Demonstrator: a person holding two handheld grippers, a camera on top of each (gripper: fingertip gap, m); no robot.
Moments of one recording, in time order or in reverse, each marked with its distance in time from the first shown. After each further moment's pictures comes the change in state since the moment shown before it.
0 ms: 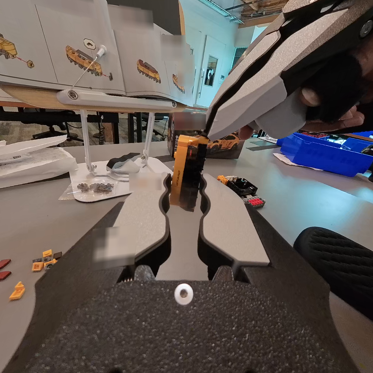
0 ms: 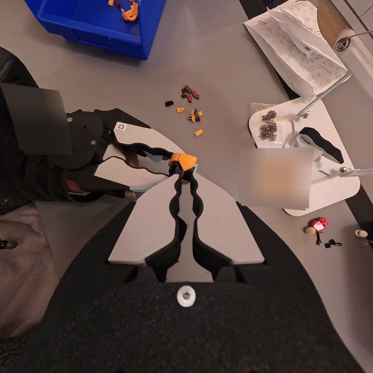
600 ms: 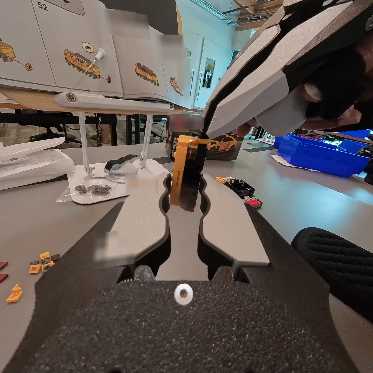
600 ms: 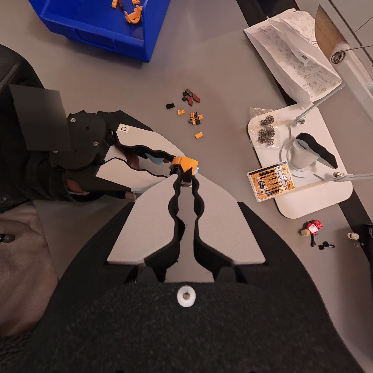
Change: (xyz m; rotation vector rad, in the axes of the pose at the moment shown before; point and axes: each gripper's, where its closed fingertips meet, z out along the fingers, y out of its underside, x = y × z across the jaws) left arm 0.002 -0.002 -0.001 0.009 0.011 -0.003; right arm -0.003 -0.004 -0.003 0.005 0.009 -0.027
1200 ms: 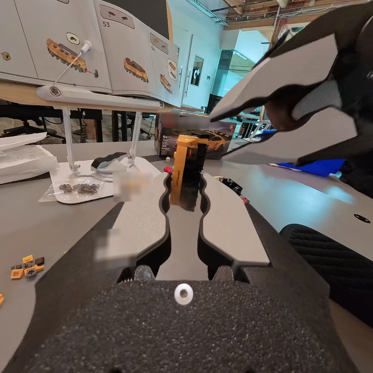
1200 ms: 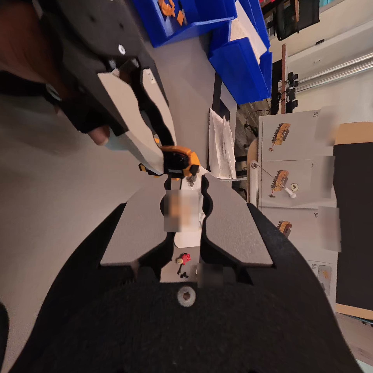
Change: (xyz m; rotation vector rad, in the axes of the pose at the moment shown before) left arm 0.007 -0.001 -0.001 -0.014 0.063 -0.043; right arm -0.005 0.010 -0.009 0.170 0.350 -0.904
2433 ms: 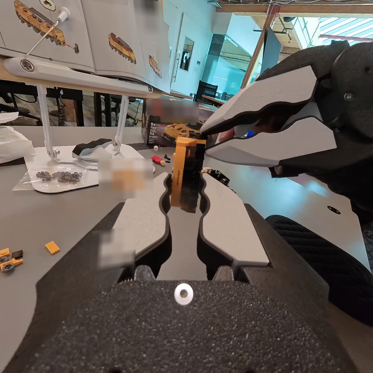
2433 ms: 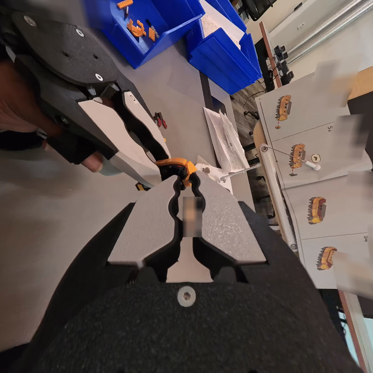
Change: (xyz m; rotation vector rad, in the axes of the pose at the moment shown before) left arm 0.010 0.007 -0.003 -0.068 0.059 -0.066; right arm -0.006 -0.002 0.005 0.036 0.061 0.286
